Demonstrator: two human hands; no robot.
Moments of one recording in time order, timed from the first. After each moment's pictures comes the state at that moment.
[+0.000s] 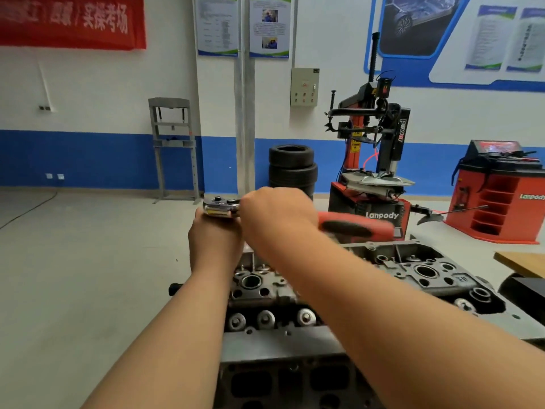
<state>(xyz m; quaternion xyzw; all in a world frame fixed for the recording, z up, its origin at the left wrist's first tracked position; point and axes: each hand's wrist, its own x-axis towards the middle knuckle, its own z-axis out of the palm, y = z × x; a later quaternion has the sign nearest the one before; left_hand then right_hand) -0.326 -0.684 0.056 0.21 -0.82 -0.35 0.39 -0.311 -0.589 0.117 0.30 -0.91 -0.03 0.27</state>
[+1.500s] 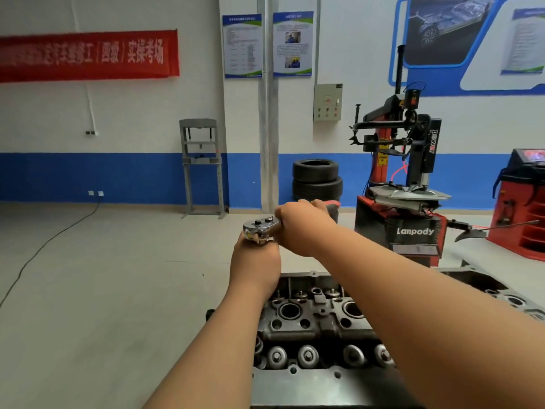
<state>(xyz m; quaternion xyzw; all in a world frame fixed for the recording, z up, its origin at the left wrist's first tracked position) -0.331 -0.697 0.051 0.18 -0.75 -0.55 0.33 -0.399 -0.622 0.108 0.35 -0.91 0.04 0.21</state>
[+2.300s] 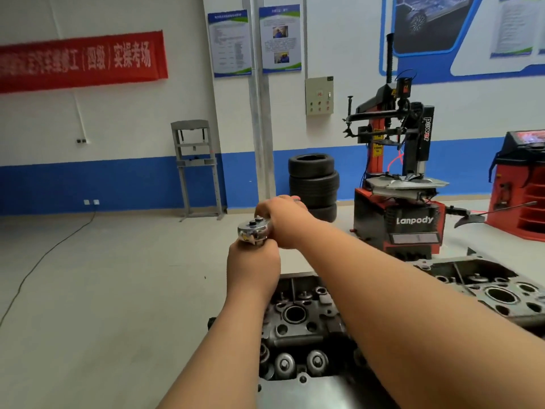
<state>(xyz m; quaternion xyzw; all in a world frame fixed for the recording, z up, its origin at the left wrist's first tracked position) -0.331 -0.699 0.049 0.20 -0.72 -0.57 0.34 -0.406 -0.645 0.111 0.36 -0.92 0.08 0.15</state>
